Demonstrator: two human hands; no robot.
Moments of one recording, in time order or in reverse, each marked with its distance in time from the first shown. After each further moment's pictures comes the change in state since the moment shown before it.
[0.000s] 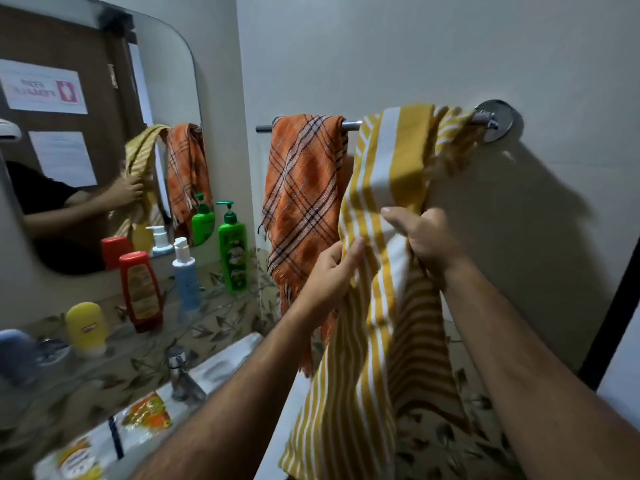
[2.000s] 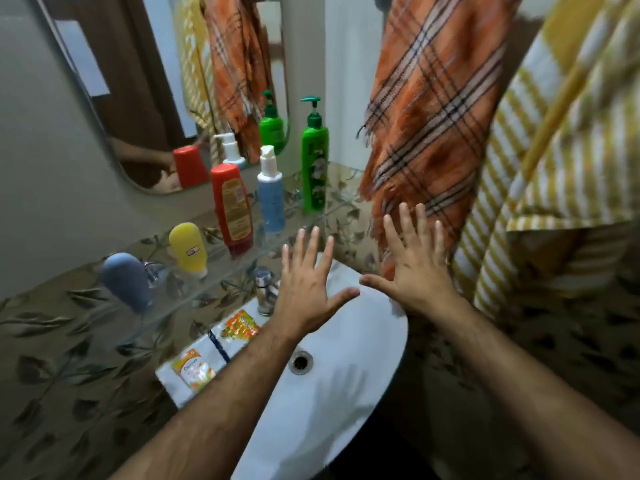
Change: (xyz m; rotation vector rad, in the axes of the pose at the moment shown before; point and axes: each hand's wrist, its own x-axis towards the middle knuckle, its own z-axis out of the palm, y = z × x) left_hand -0.100 -0.167 -0.248 1.353 -0.038 0.045; right_hand -0.090 0.199 0.191 -1.386 -0.327 -0.244
